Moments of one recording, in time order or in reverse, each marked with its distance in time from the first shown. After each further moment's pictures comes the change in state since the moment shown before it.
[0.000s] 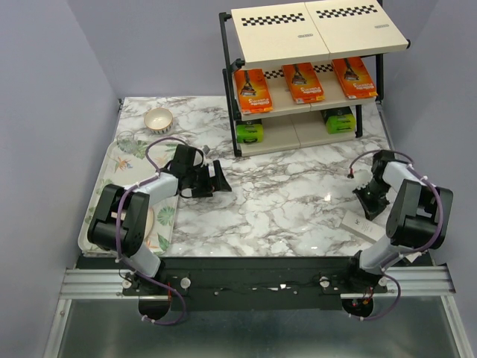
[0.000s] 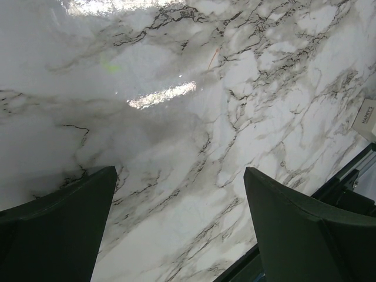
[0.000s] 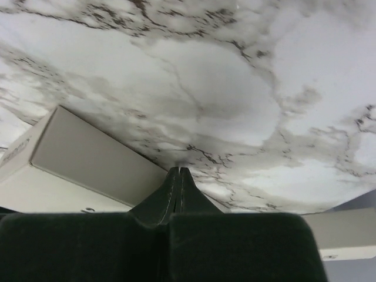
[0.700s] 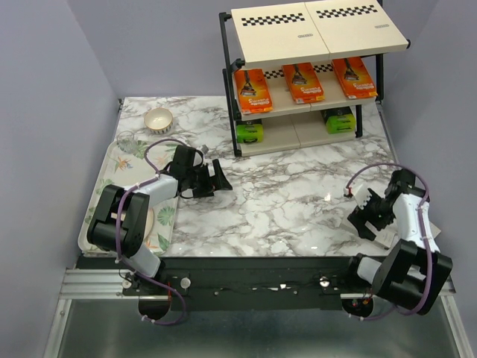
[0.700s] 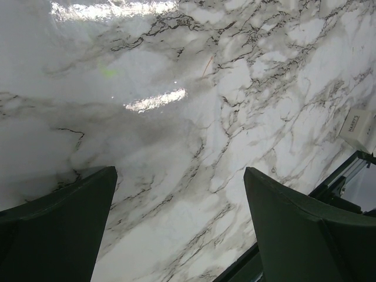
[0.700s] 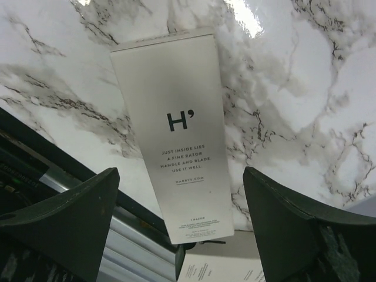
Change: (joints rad) left arm 0.000 -0.006 -0.028 0.059 0.003 -0.055; right arm -0.158 -0.500 -0.196 -0.144 -0.319 -0.625
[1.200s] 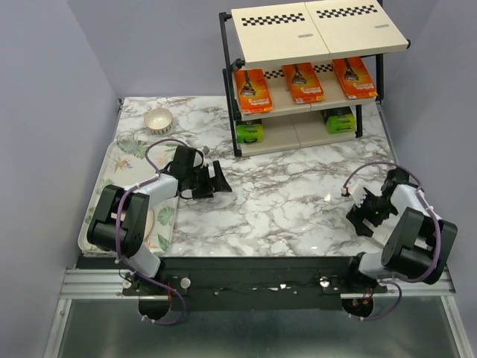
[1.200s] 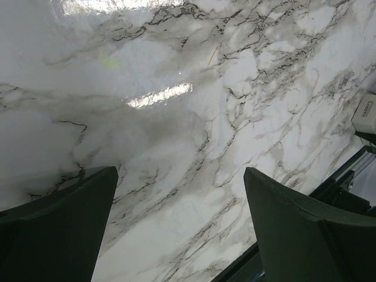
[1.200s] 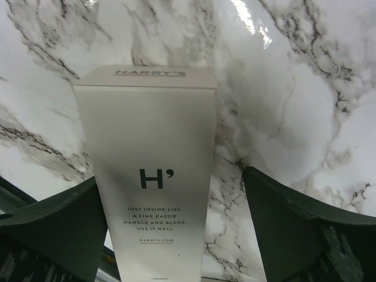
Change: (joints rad) left arm 0.000 0.000 0.008 -0.041 0.000 0.033; right arm 0.000 0.234 -0.029 0.188 -0.028 -0.082
